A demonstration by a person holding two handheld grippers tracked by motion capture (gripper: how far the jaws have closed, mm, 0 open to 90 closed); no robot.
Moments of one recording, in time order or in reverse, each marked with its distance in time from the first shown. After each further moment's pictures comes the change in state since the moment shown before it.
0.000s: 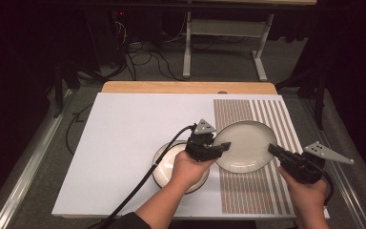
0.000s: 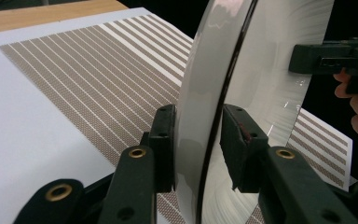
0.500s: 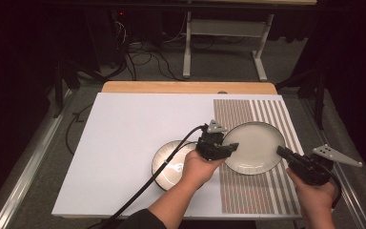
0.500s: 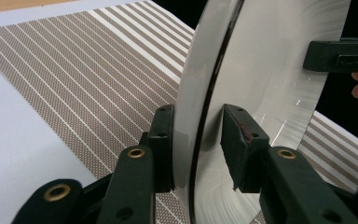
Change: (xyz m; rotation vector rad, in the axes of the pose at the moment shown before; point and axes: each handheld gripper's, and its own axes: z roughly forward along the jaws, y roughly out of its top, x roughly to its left) left arm -0.004 0.002 0.032 0.036 0.010 -0.005; right arm -0.021 -0.009 -0.009 0.019 -0.051 0.033
